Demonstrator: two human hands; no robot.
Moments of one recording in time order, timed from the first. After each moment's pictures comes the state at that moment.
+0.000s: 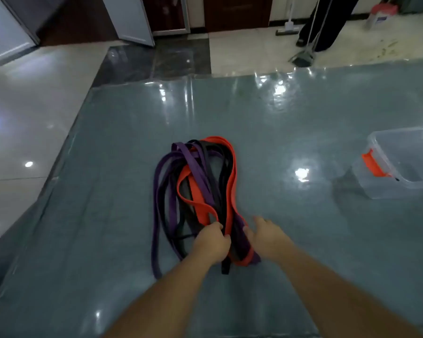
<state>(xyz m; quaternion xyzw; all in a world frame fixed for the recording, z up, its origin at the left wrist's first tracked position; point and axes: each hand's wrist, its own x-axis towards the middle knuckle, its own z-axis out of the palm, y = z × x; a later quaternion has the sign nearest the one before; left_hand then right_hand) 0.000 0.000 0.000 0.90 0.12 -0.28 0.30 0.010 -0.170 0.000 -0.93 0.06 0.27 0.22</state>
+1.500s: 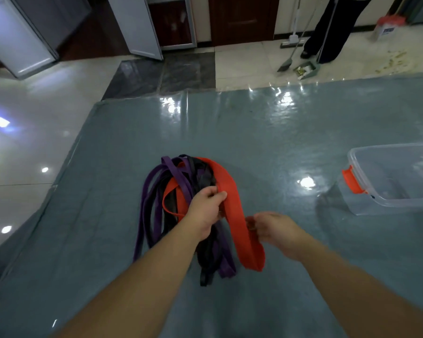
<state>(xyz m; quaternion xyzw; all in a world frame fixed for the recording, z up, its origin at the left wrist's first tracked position) 0.069 -0.072 0.091 0.62 0.24 -0.14 0.73 0.047 -0.263 0.074 -0.68 0.18 0.33 0.63</state>
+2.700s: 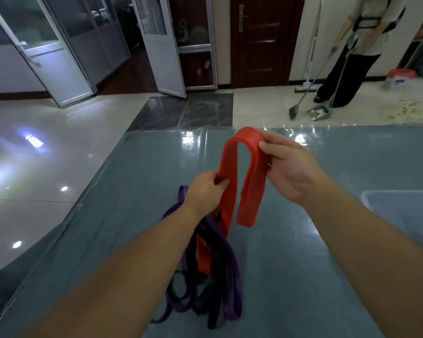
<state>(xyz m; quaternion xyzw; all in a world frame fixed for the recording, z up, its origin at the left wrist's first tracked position) 0.131 -0.029 0.184 0.92 0.06 0.03 0.39 0.133 -0.228 0.278 -0.54 -0.07 0.13 0.83</state>
